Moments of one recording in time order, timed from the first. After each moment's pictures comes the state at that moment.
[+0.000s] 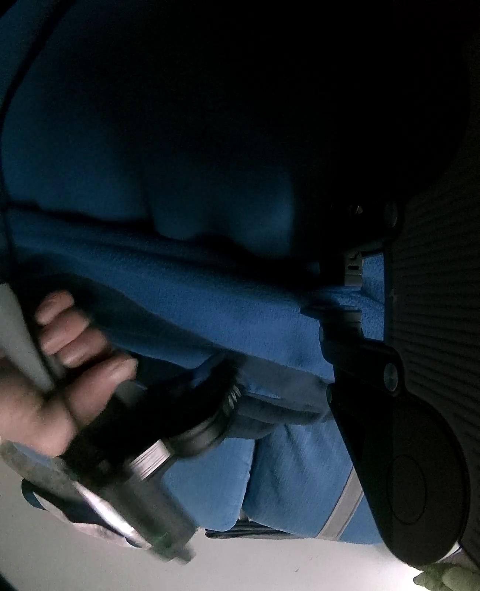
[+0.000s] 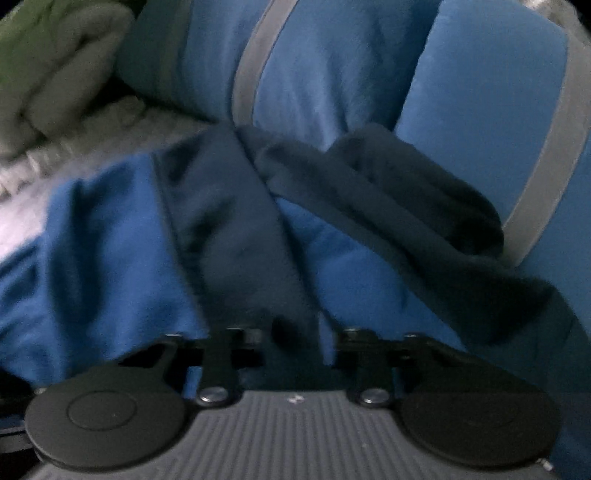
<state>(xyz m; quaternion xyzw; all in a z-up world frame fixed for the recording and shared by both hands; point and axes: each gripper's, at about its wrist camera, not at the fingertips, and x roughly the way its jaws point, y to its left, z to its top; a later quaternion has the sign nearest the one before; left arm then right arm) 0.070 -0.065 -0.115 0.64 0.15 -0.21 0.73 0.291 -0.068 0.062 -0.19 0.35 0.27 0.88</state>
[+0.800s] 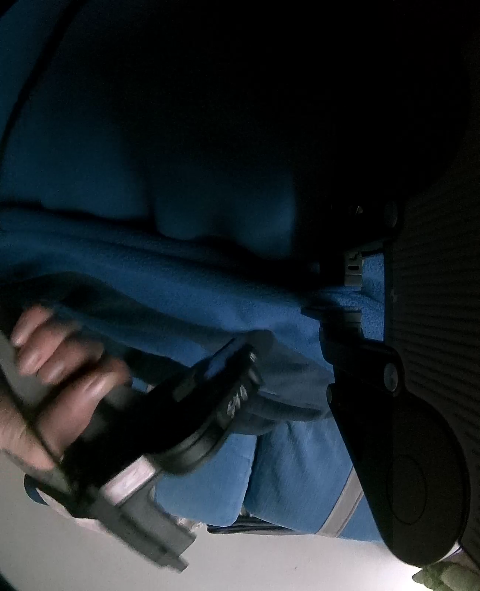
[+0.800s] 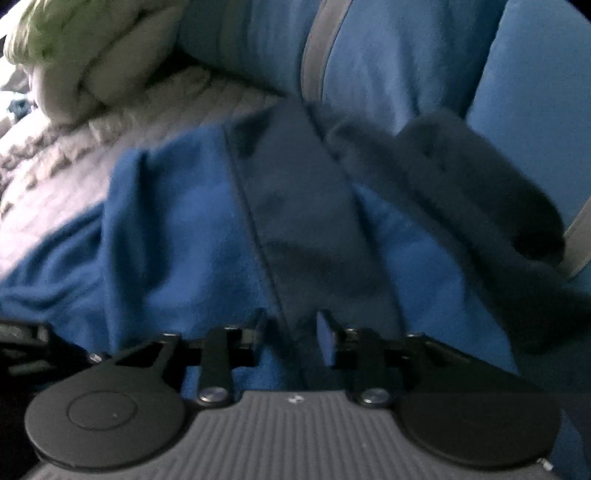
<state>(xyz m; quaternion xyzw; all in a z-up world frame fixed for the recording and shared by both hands) 0.062 -0.064 -0.119 0.64 0.13 -0.20 0.73 0.281 -0.072 0.070 -0.19 0.40 0.38 0.81</state>
